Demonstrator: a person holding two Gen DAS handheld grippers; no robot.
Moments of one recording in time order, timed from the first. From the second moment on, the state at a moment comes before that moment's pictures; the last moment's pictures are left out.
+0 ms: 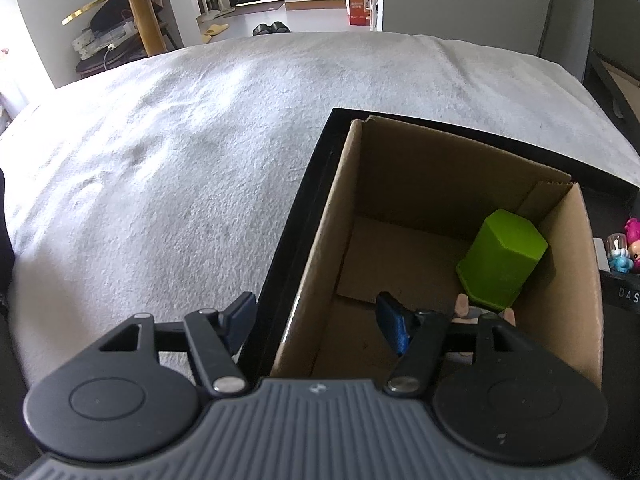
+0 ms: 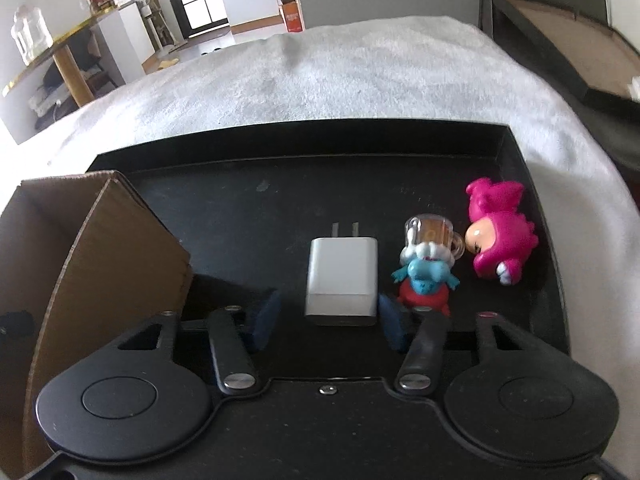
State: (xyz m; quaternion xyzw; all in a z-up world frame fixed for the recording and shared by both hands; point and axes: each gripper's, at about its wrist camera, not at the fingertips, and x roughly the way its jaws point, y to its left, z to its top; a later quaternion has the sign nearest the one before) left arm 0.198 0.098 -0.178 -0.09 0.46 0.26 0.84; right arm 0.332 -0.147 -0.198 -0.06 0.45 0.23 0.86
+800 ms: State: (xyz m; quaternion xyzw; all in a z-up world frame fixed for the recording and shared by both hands) left arm 0.174 0.097 -0.174 -0.12 0.44 0.24 0.86; right arm 0.294 -0.161 -0.136 -0.05 0.42 0.23 0.87
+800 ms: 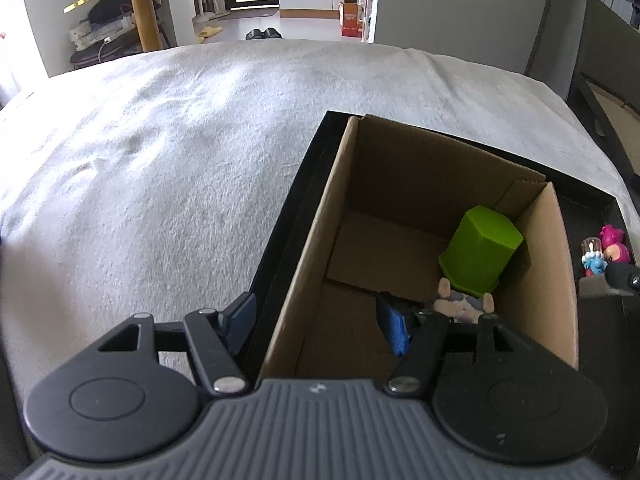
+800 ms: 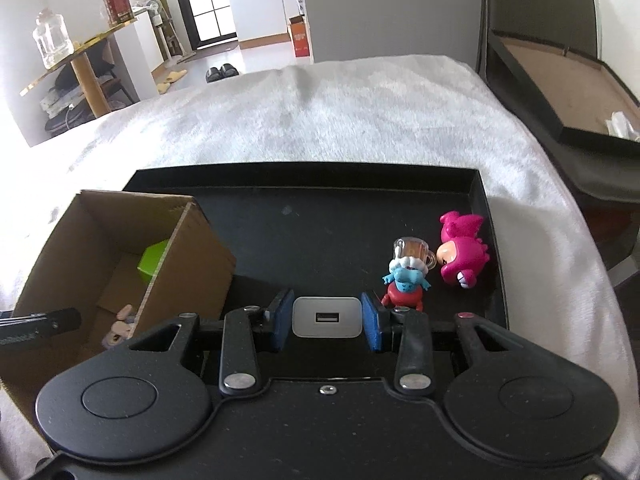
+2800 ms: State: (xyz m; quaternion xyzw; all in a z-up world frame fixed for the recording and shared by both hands) left arm 0.136 0.128 -0.180 -0.22 0.40 0.19 0.87; right arm 0.233 -0.035 -0.109 -0.11 0.41 0.33 0.84
